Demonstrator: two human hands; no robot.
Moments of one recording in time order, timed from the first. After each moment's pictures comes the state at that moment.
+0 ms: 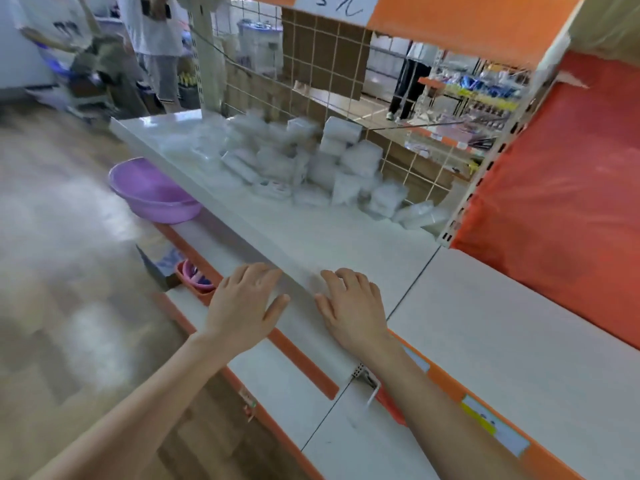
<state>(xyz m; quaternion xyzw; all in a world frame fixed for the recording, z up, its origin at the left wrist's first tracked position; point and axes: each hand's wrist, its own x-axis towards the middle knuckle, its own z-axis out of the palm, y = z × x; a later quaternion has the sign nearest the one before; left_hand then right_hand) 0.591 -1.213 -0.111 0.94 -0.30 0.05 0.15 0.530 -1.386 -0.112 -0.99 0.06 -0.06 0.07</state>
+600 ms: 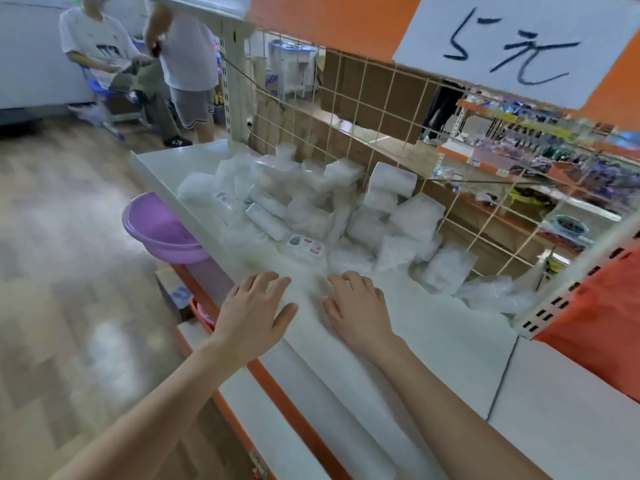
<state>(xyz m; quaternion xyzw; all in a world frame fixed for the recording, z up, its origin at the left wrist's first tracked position) 0.752 -1.227 -0.113 0.95 -0.27 0.05 0.16 0.714 -1.405 -0.110 -0.99 0.04 -0.03 0.10</state>
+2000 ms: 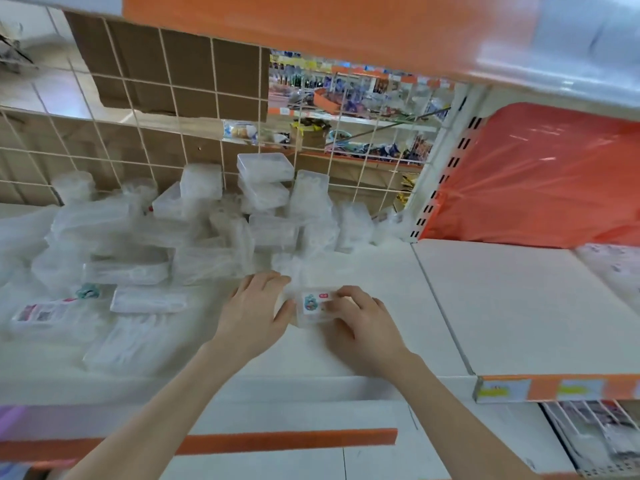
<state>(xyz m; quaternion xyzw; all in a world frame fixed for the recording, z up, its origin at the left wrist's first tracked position) 0.862 -1.305 -0.124 0.76 -0.59 -0.05 0.26 0.681 -1.381 -0.119 -0.92 0.34 -0.15 0.11</state>
